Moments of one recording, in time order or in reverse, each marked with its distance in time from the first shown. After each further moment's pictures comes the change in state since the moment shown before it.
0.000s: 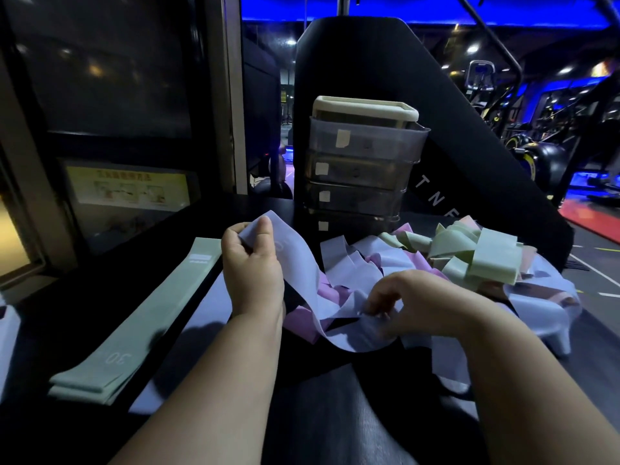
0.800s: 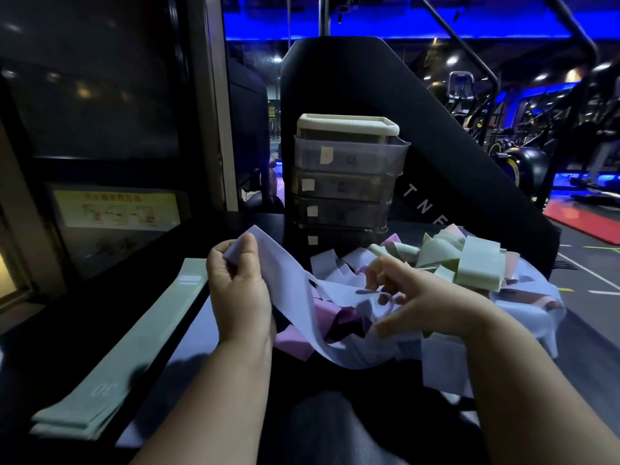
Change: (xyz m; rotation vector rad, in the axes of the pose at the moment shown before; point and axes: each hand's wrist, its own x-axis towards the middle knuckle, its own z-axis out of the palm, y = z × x) left_hand -0.009 0.009 -0.002 -0.129 -0.023 -0.069; right_hand -0.008 0.006 -0.018 0.388 0.093 -0.004
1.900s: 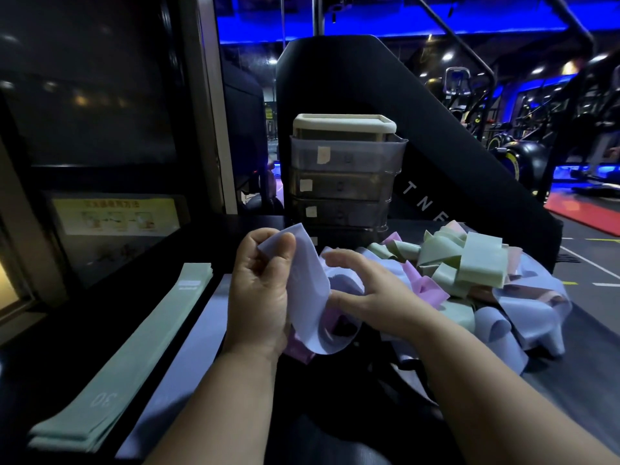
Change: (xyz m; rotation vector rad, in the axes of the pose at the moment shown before) left_hand -0.014 0.011 0.004 -0.134 -0.459 0.023; right_hand 0.024 -0.025 0.041 -0.006 0.222 -0.097
